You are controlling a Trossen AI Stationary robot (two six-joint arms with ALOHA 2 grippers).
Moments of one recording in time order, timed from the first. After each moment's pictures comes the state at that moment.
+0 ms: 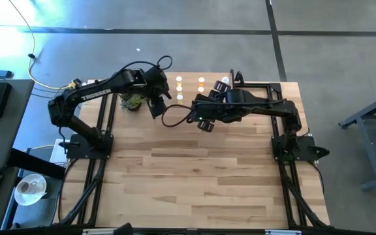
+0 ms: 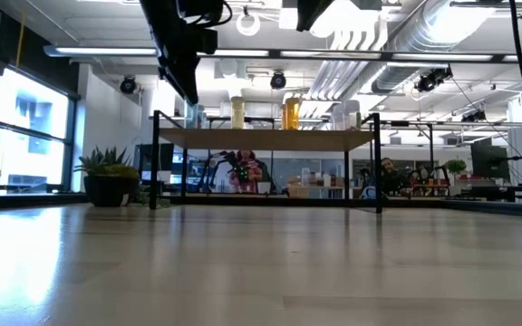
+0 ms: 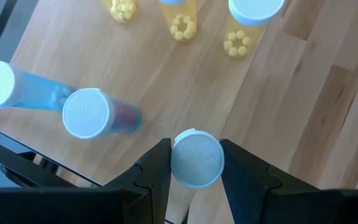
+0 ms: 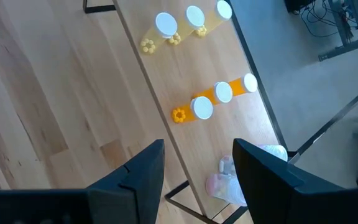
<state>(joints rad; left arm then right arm) 0.58 1.51 1.41 -1.03 -0.10 0.10 0.04 1.95 2.30 -1.57 0.65 0.24</state>
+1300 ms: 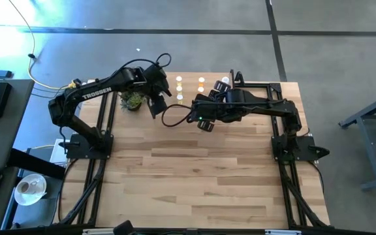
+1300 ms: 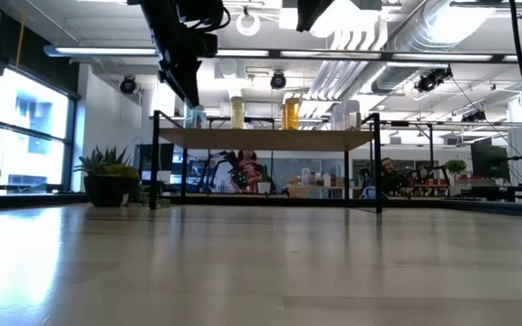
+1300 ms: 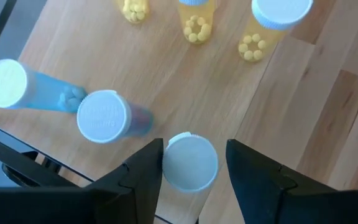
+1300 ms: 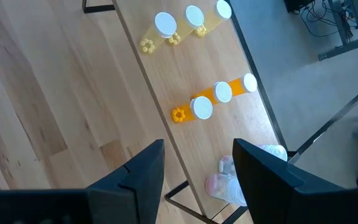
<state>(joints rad) 0.62 1.51 1.41 -1.01 -0.09 0.11 0.04 1.95 2.30 -1.57 0.65 0.24</state>
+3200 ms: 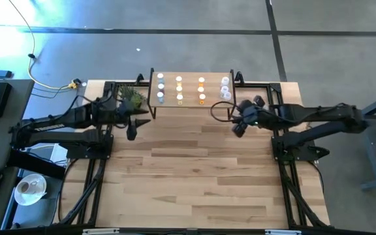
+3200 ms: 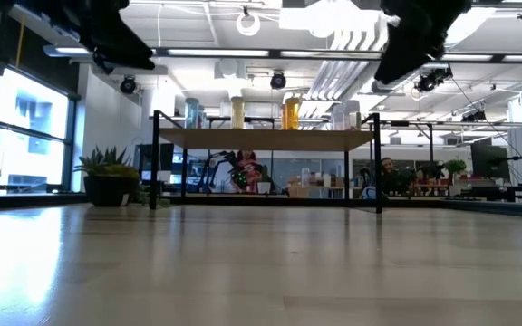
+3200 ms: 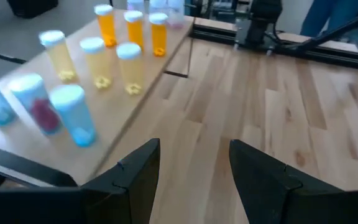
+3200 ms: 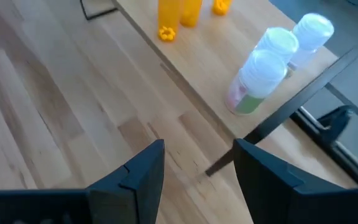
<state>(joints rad) 0.36 0.66 0.64 -0.41 -0.03 -0.06 0.00 1.08 1.01 -0.81 0.53 0.39</state>
